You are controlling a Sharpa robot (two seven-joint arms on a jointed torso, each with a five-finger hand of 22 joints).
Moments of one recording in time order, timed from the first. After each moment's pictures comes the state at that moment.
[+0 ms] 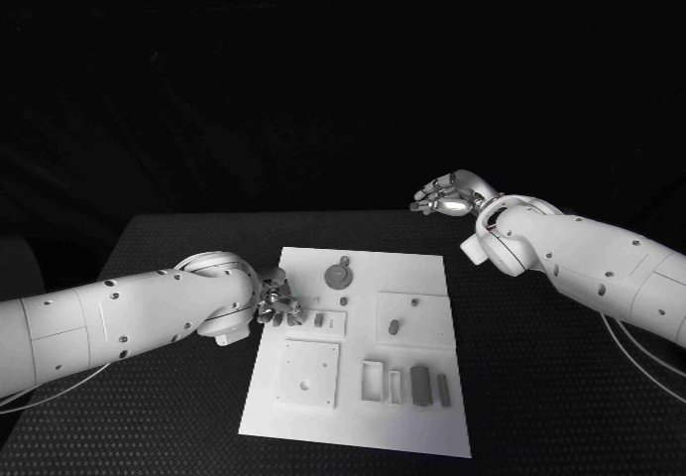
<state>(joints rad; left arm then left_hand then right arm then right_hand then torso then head) 1.32 -0.73 -0.23 1.41 -1.01 0.00 -0.52 0.95 0.03 0.57 -0.18 0.19 1.14 0.04 0.32 0.72 1.35 -0.04 0.71 0.76 1.11 -0.11 1.27 0.57 0.04 0.85 -0.11 1.04 1.31 1.25 -0.59 0.04 1.02 -0.85 -0.30 0.06 1.01 -0.19 0.61 -0.17 0.33 0.78 0.20 0.27 0.43 0.94 0.18 0.30 0.07 0.85 0.17 0.30 0.48 0.18 0.53 0.22 0.21 1.13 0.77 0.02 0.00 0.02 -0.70</state>
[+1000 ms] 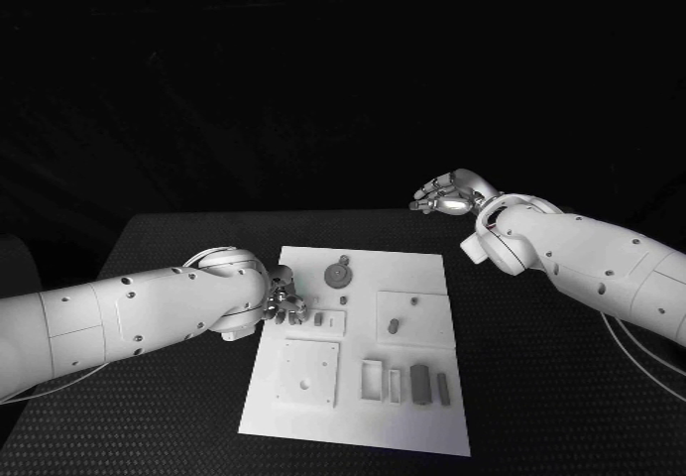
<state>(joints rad) 1.32 -0.68 -0.23 1.40 -1.09 0.04 -0.59 0.91 0.04 0.56 -0.19 0.25 1.15 0.03 0.33 0.78 1.37 -0.04 0.72 0.77 1.12 -0.11 1.29 0.57 0.04 0.85 -0.11 1.05 1.31 1.25 -0.59 0.04 1.02 -0.85 -0.30 0.06 1.01 -0.19 0.61 -0.17 0.33 0.78 0.20 0.27 0.42 0.94 0.18 0.30 0.07 0.85 0.17 0.30 0.47 0.18 0.53 0.22 0.21 1.14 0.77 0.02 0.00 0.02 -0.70</state>
